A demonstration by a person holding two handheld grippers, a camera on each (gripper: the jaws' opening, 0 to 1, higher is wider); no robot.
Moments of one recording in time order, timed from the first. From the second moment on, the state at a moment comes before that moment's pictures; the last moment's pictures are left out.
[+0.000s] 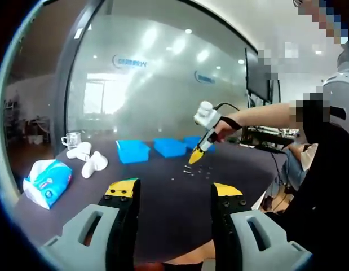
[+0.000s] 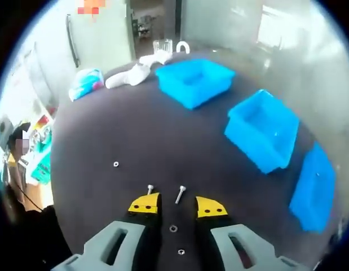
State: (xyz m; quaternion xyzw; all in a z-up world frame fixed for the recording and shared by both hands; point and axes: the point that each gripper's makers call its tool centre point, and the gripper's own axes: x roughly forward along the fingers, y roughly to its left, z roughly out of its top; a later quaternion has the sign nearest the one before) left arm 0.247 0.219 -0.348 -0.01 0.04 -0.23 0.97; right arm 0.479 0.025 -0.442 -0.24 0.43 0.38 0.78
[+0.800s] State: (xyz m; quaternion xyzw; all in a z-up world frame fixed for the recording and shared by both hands) left arm 0.244 0.226 -0.357 -0.02 0.05 -0.22 0.97; right arm 0.481 0.031 -0.470 -0.29 0.49 0.37 0.74
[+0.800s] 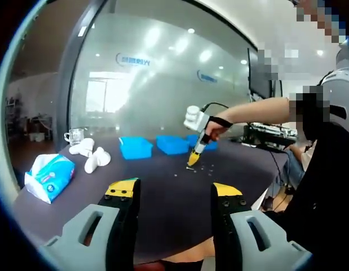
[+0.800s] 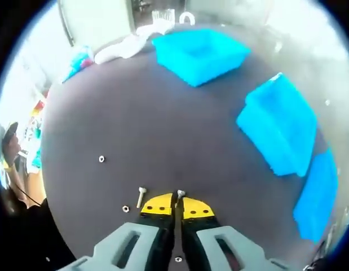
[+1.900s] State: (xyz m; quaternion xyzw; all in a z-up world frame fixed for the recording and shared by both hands) left arm 0.254 0.213 -0.339 -0.01 0.03 -0.23 0.97; right arm 0.446 -0.022 -0.379 -0.11 0.27 0.39 0.87
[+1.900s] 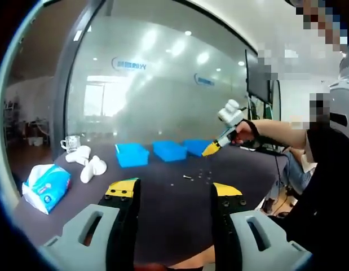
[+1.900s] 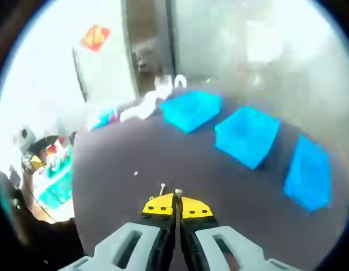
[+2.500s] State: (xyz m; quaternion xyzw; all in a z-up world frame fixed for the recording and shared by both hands) left arm 0.261 0.211 -0.330 0.00 0.03 -0.23 0.97; right arm 0.391 -0.109 -0.315 -0.06 0.04 0.32 0.95
